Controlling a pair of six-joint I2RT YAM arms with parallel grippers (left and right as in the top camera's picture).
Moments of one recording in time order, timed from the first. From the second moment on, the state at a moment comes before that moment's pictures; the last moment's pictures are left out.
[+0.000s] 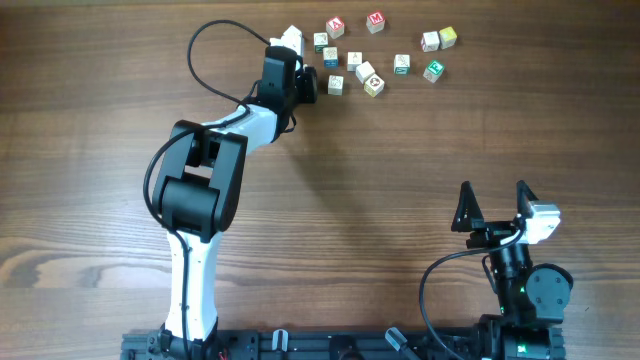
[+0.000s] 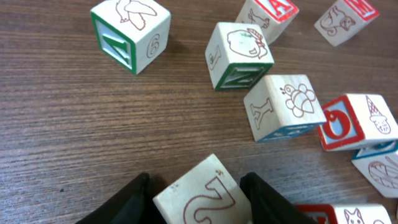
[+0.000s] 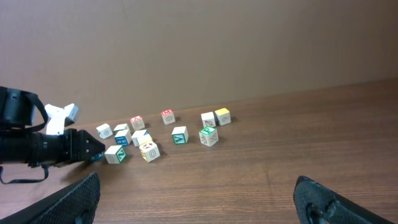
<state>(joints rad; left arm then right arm) -0.31 2.31 1.44 0.23 0.04 -0.29 -0.09 0.02 0.01 0.01 -0.16 0.19</state>
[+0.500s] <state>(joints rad) -0.31 1.82 1.46 -0.32 0.04 -0.29 -0.09 0.02 0.01 0.01 -0.16 0.19</state>
